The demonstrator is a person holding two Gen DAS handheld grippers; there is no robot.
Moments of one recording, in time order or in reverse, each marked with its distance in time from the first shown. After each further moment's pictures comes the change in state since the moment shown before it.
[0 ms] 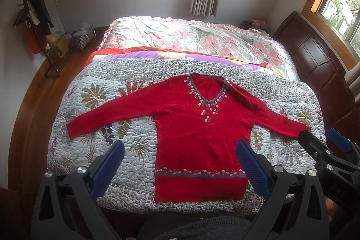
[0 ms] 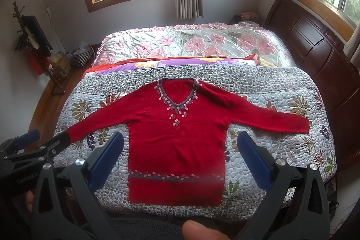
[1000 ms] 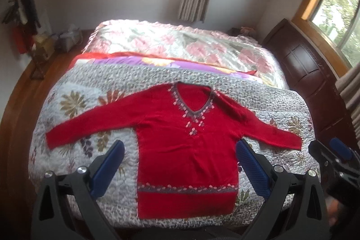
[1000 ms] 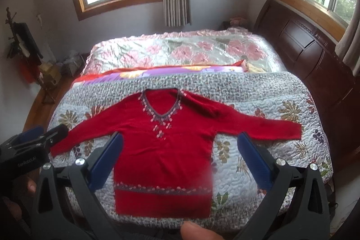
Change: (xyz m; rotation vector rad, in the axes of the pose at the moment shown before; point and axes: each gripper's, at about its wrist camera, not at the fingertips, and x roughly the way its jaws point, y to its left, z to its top) left arm 0.055 -0.015 0.024 0.050 -0.108 -0.180; right arm 0.021 -0.041 0.006 0.032 -0.103 -0.038
